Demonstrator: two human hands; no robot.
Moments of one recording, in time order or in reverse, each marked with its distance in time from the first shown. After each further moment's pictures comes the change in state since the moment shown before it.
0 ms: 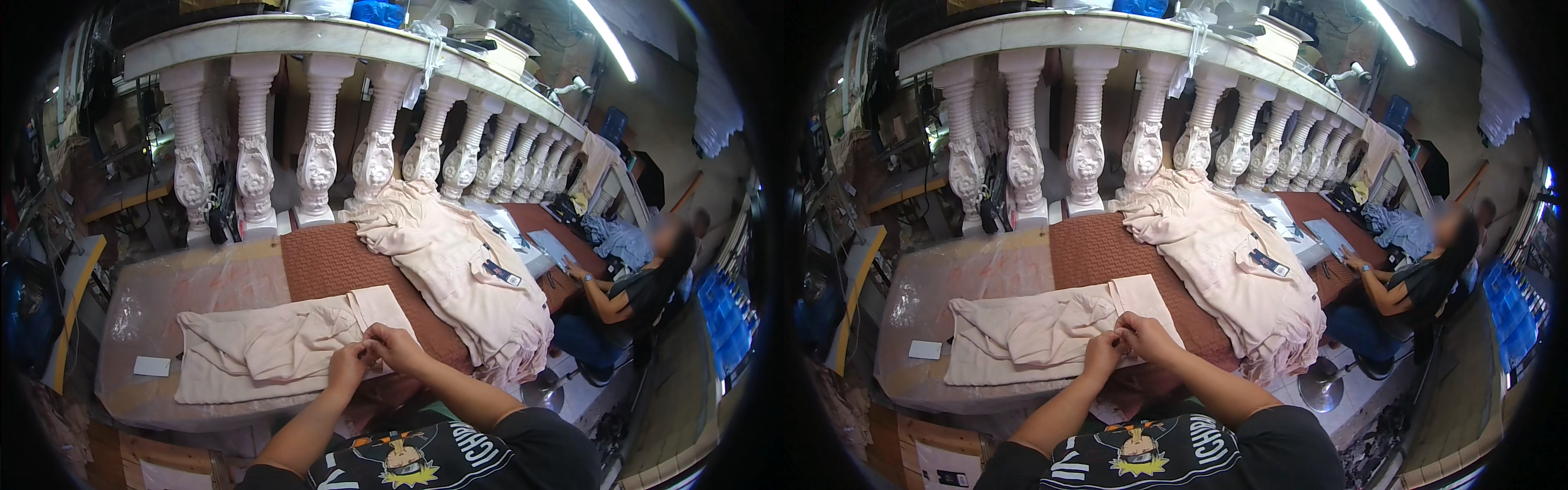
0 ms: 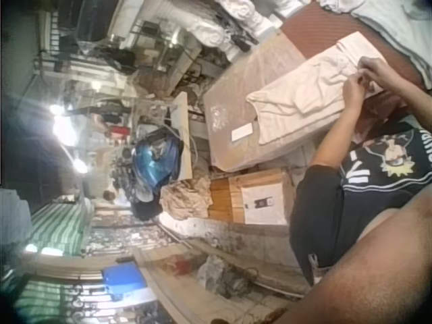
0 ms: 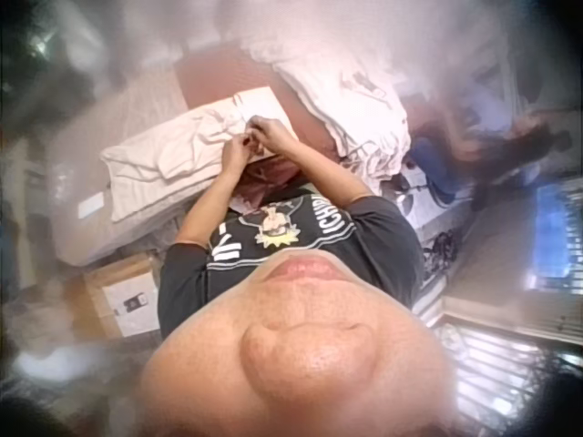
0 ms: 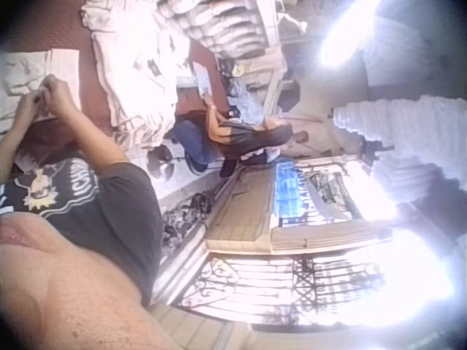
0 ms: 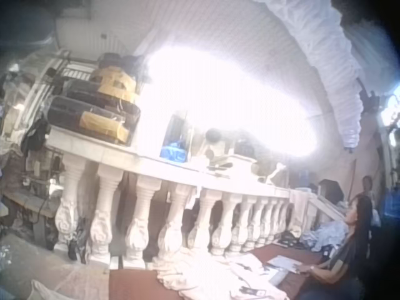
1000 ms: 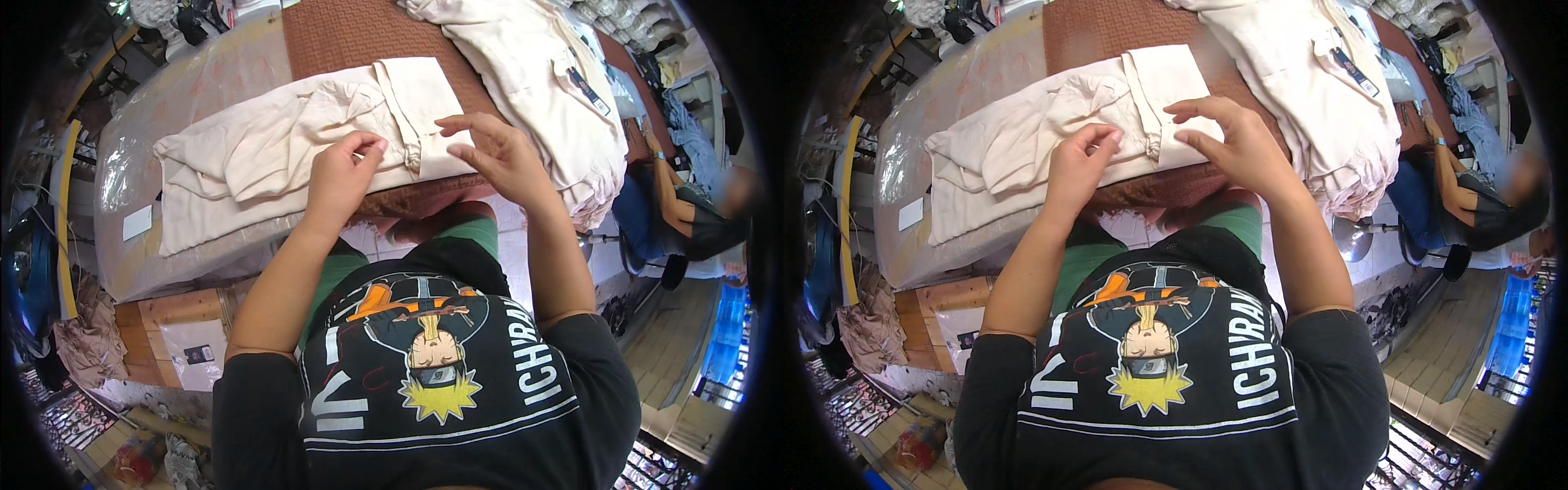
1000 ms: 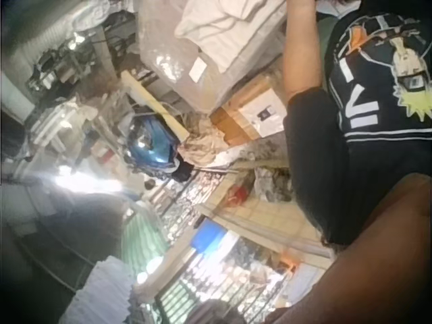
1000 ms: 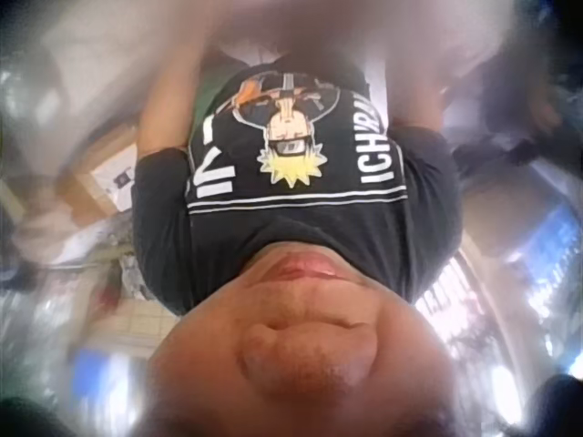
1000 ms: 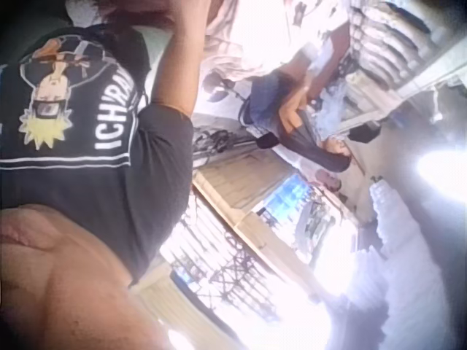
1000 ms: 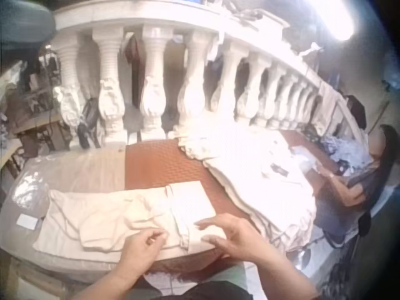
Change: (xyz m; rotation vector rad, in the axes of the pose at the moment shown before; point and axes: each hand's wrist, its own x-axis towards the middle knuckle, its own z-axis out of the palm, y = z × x) left_hand -0.011 0.015 -0.035 -0.122 0.039 -0.146; right_hand -0.034 -0.002 -0.060 -0.078 -0.004 -0.016
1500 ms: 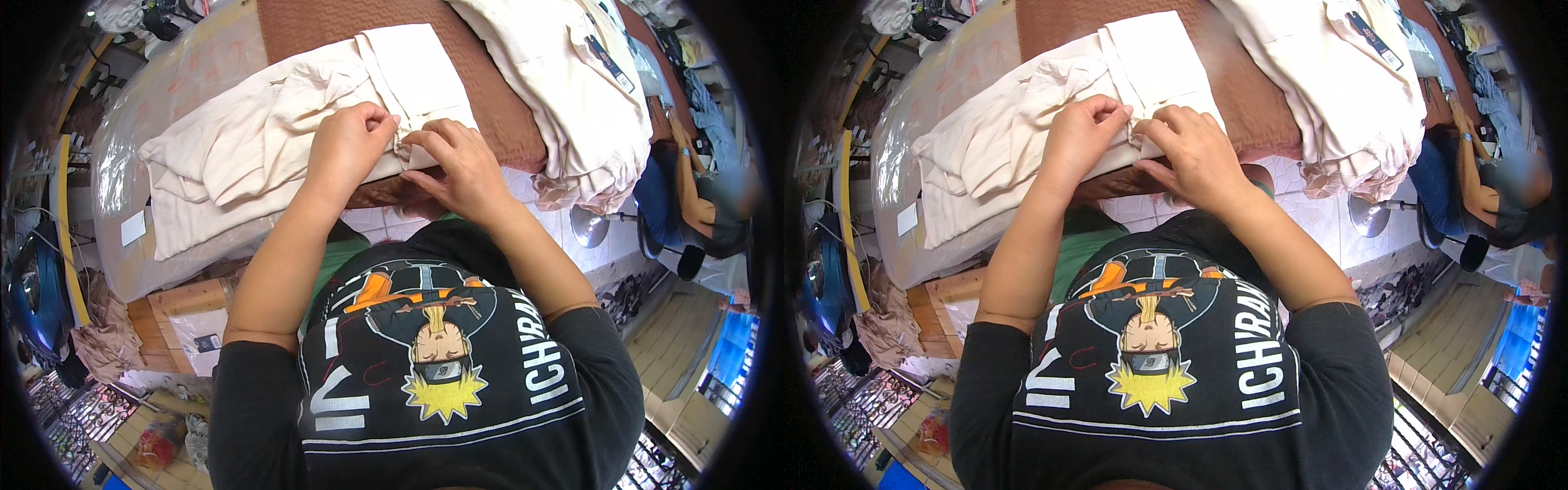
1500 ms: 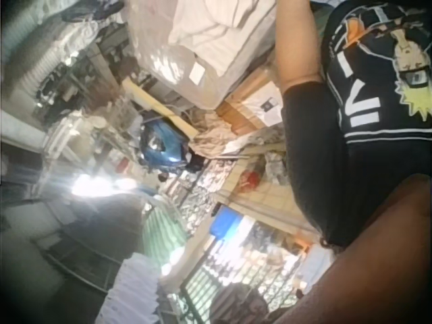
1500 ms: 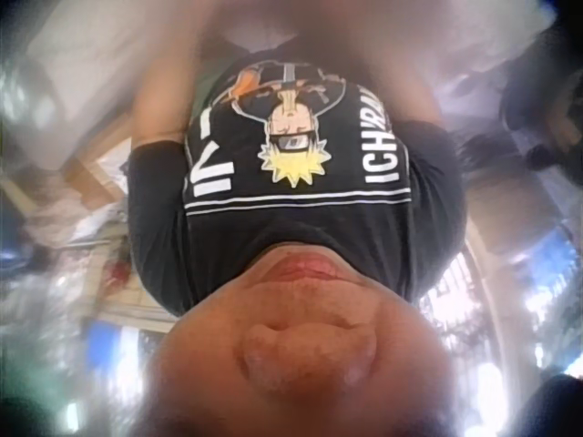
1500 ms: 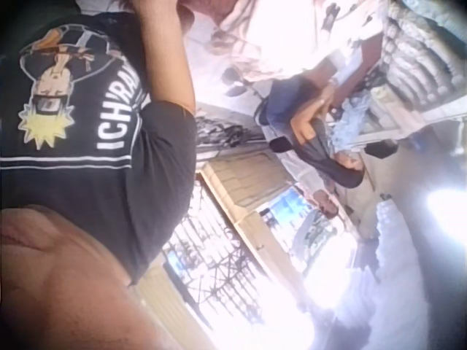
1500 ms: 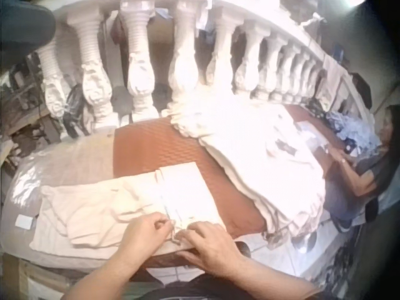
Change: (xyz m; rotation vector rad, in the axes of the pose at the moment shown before) left_hand 0.034 0.015 0.026 0.268 -0.182 -0.065; right_hand -0.010 0.047 0.057 -0.399 0.161 -0.289
